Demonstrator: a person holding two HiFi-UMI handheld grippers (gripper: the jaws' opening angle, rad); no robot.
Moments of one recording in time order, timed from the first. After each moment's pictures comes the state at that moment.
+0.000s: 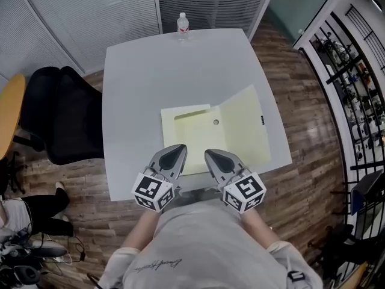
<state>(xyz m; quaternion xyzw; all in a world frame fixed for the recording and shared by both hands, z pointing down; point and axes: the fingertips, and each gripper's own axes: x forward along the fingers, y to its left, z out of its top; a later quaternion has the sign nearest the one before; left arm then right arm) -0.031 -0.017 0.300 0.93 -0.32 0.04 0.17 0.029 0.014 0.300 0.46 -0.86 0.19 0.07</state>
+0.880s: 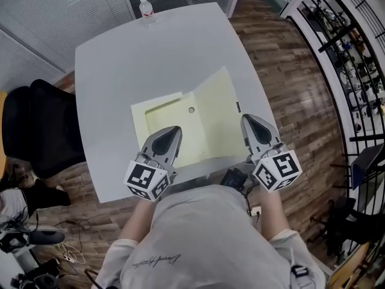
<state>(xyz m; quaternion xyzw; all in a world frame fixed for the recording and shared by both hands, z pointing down) 0.063 -0.045 0.297 0.94 -0.29 0.06 0.17 0.233 -0.016 0.264 0.60 -0.78 0.16 0.05</state>
